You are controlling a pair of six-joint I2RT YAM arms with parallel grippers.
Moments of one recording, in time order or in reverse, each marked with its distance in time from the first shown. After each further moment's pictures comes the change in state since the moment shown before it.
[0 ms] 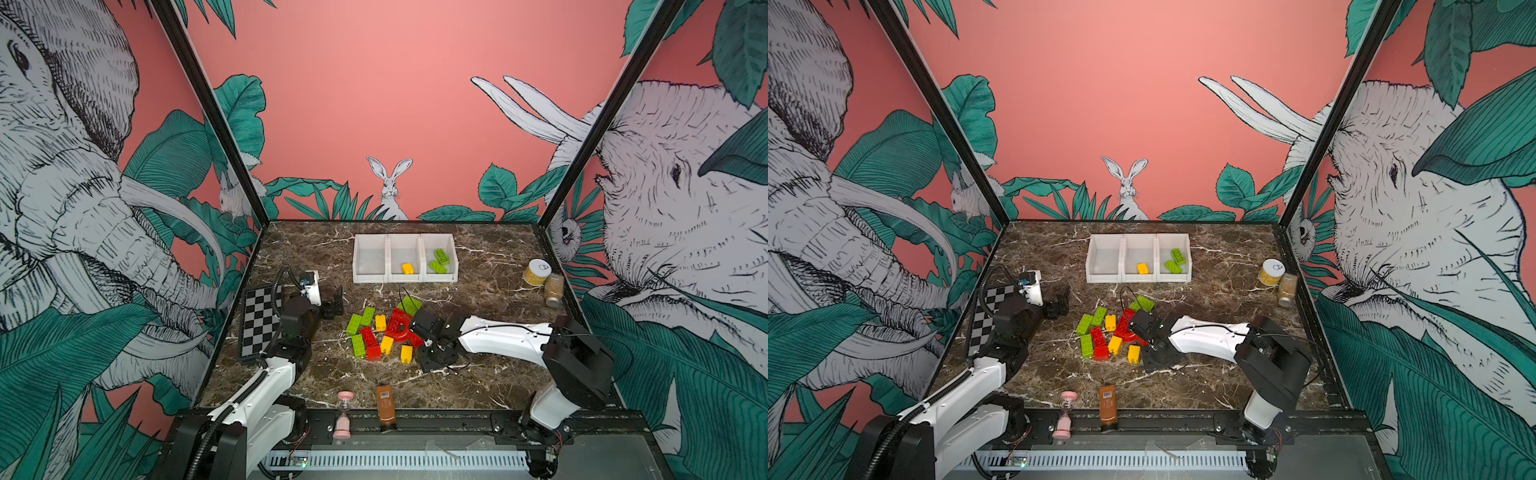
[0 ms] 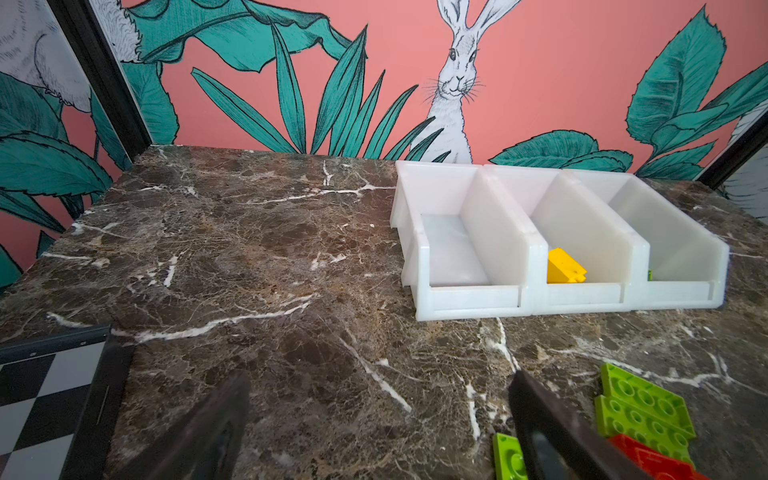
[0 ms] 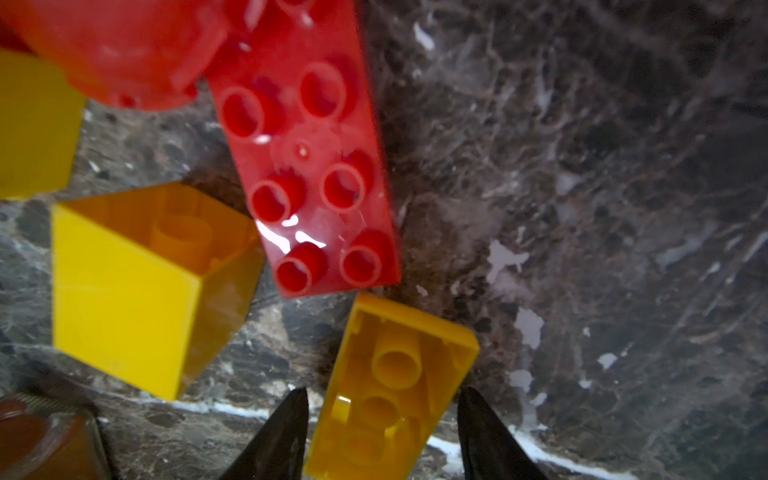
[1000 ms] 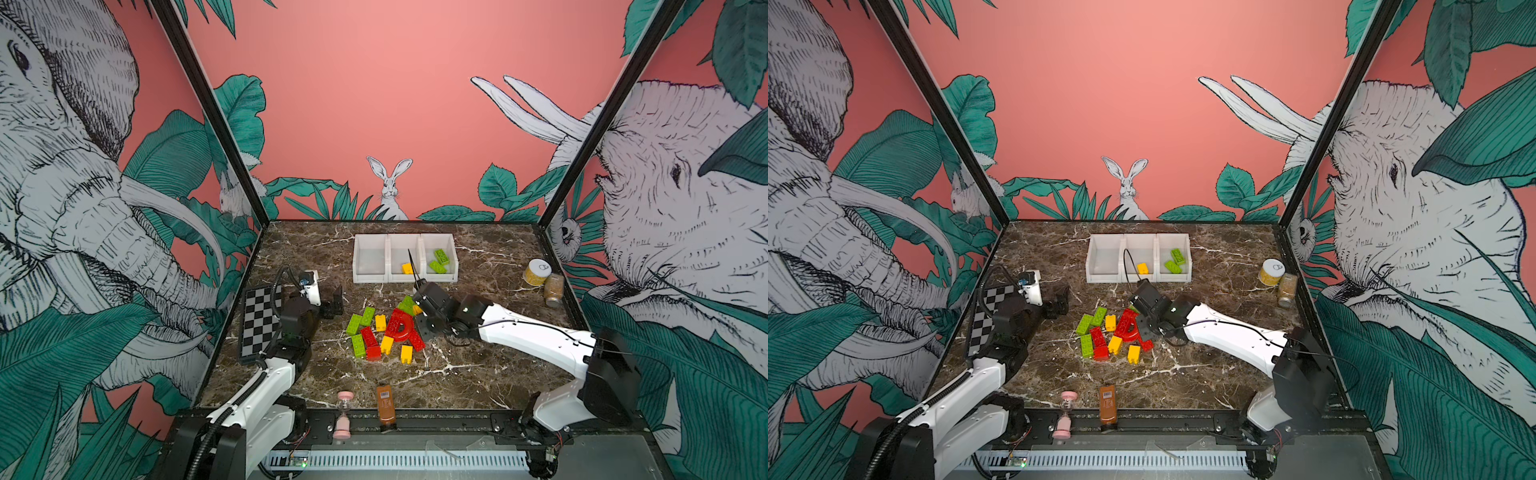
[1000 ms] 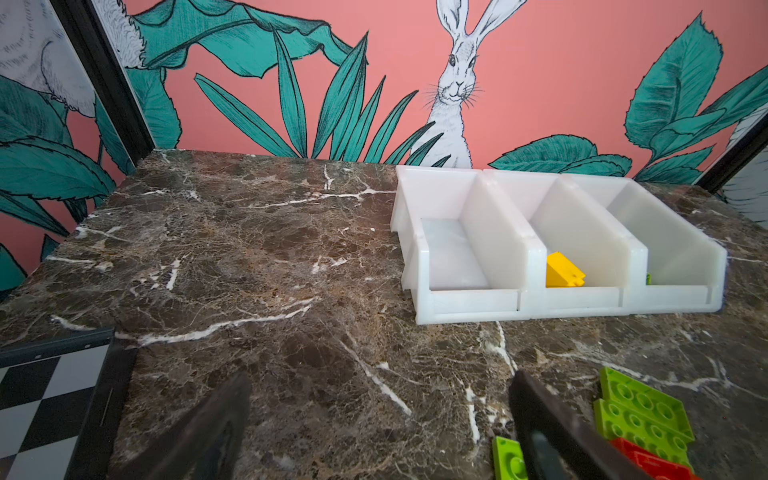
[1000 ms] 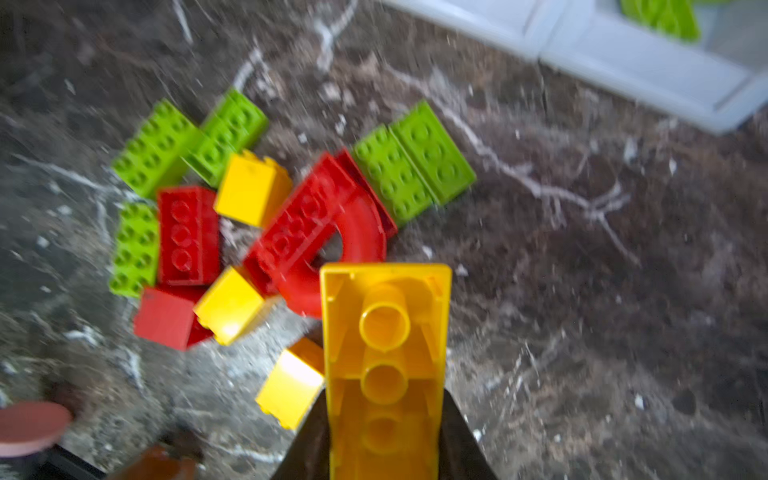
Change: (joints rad) left arm -0.001 -0.012 0.000 -0.001 -0.005 0.000; right arm -0.069 -0.101 0.228 0.078 0.195 -0.214
